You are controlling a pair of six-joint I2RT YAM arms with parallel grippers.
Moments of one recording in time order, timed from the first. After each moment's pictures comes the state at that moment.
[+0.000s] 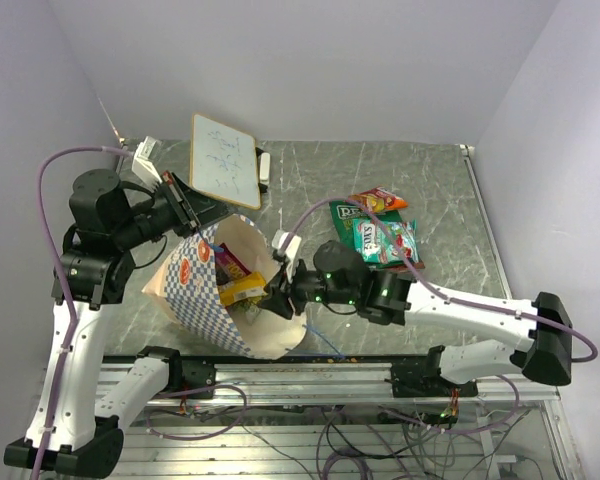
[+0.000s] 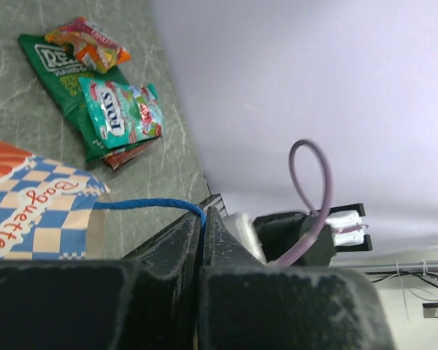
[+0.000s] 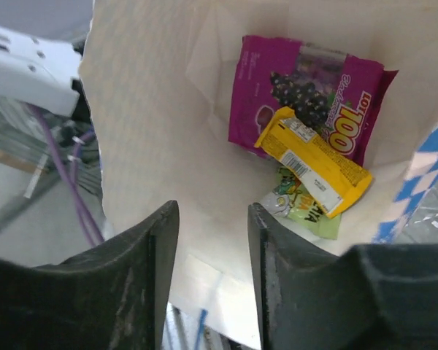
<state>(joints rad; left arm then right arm) -0.16 0.87 1.28 -0.61 0.72 -0.92 1.17 1.25 1.00 -0.07 -0.17 0.17</state>
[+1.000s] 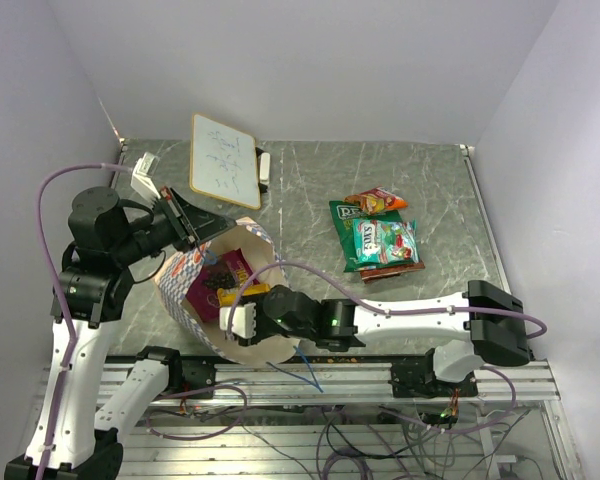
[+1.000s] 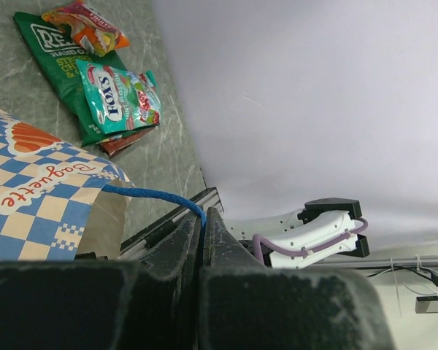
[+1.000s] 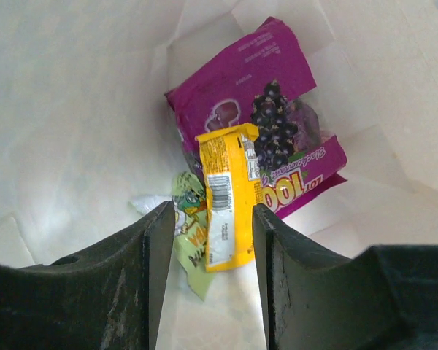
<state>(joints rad) -0.16 0.78 1.20 -0.59 0.72 -0.96 1.40 1.54 0.98 0.10 0.14 -0.50</state>
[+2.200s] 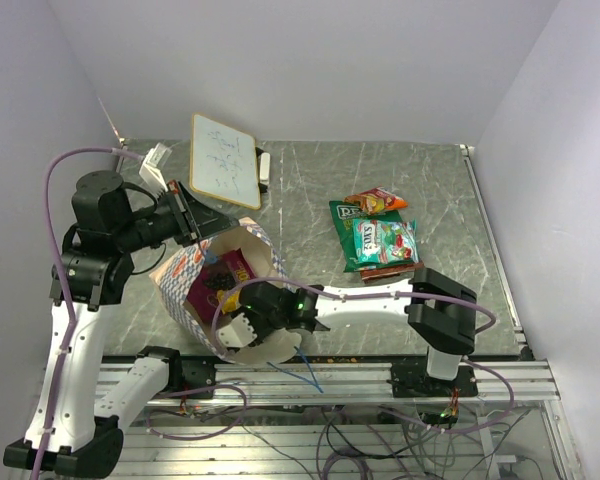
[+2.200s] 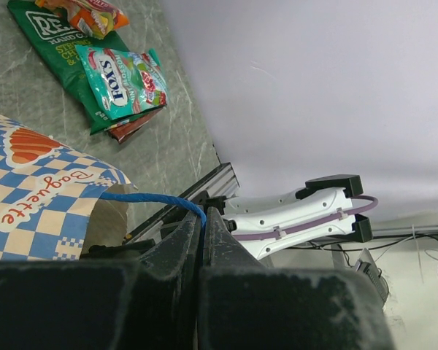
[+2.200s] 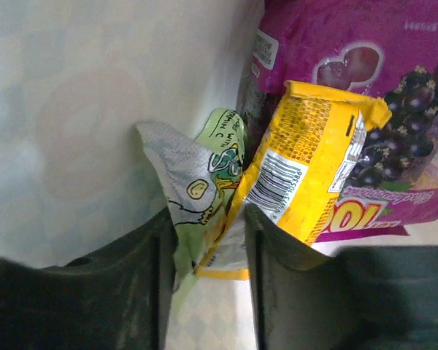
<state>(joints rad) -0.16 0.87 1.30 -0.69 0.80 -0.80 1.30 1.80 1.13 -0.20 -0.01 -1.01</state>
